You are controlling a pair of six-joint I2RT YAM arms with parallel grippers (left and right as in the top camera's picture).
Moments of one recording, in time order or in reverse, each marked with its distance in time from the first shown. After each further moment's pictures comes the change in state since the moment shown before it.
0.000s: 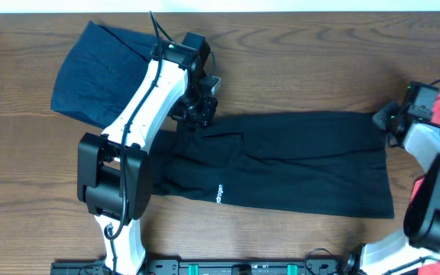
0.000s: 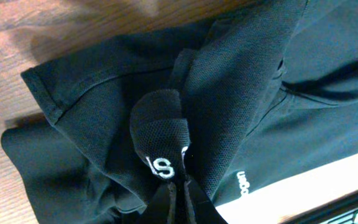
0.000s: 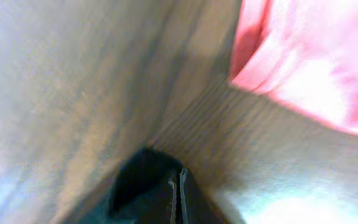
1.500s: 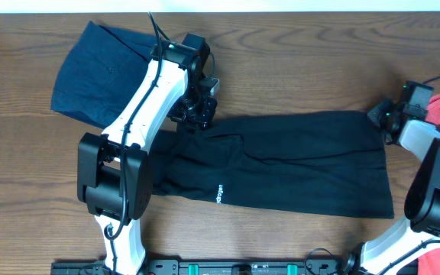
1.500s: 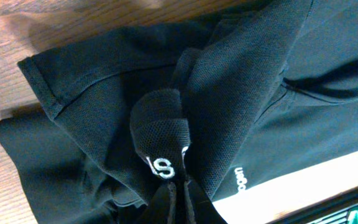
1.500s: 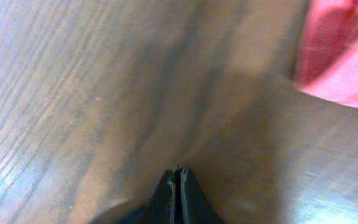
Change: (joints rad) left arm 0.000 0.000 0.000 -0.015 0.001 -0.023; right arm -0.009 0.129 0.014 0.113 -0.125 0.028
